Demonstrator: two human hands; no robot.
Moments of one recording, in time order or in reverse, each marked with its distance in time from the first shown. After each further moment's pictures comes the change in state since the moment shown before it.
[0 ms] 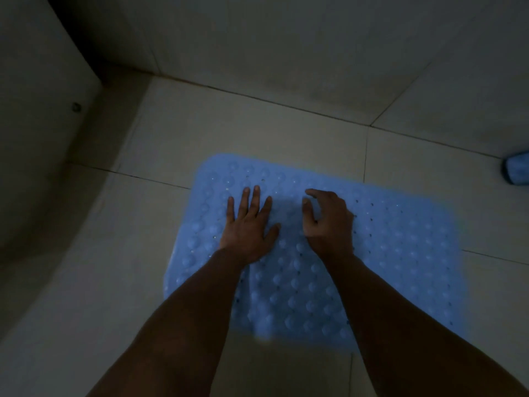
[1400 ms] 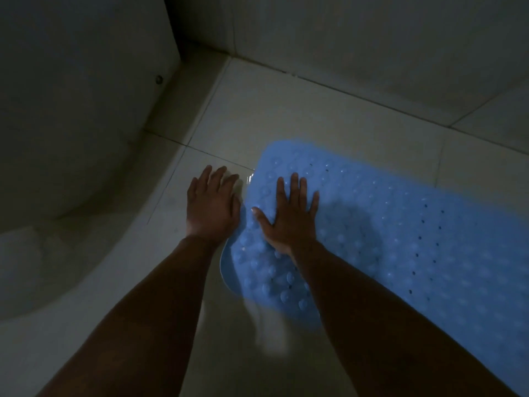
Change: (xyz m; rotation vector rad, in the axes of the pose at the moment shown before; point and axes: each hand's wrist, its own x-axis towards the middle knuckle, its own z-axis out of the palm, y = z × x) left_hand -0.091 -0.148 -0.044 -0.031 0.393 -0.303; right_hand -0.043 -0.118 0.140 -0.355 -0.463 -0.196
